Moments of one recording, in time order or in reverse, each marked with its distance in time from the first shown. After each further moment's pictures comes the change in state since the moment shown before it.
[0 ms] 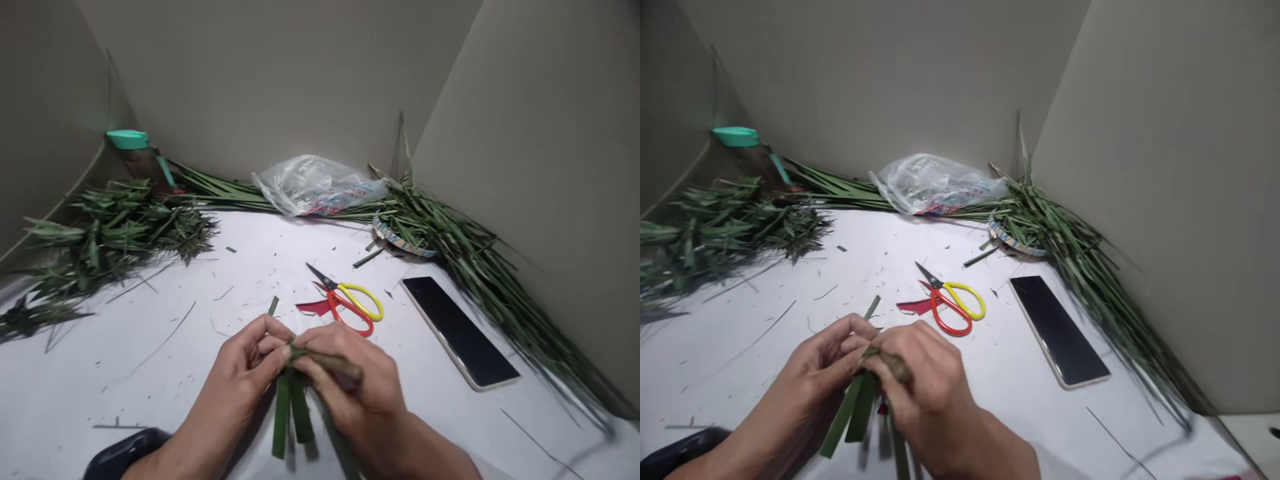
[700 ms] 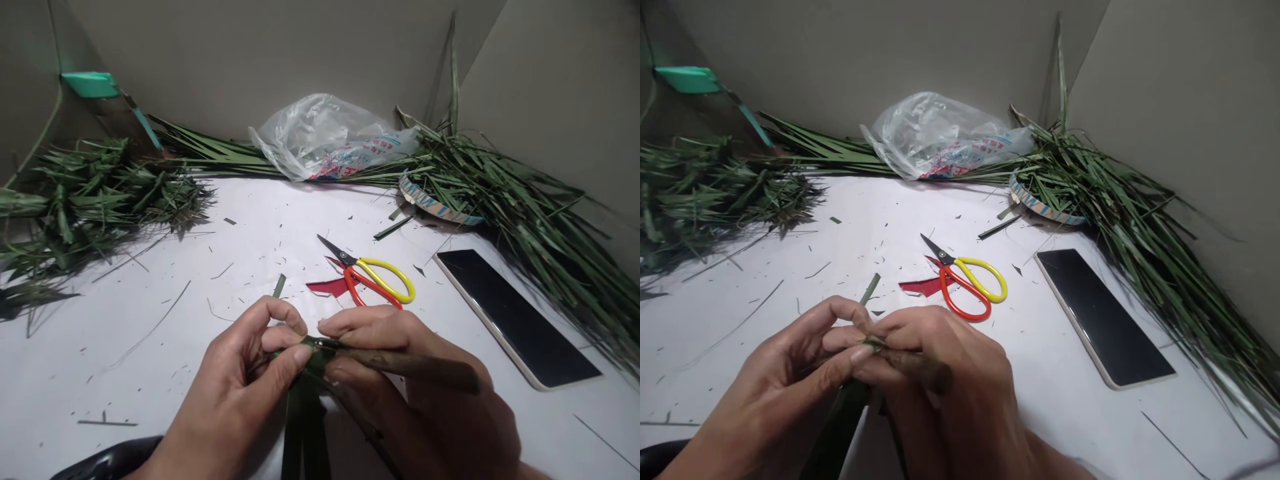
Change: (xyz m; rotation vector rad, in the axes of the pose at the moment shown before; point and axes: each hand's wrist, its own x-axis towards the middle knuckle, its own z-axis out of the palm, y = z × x) left_hand 0.000 0.001 -0.001 0.082 -0.037 -0.030; right_hand 0.006 -0.006 -0.015 0.213 -0.046 0.355
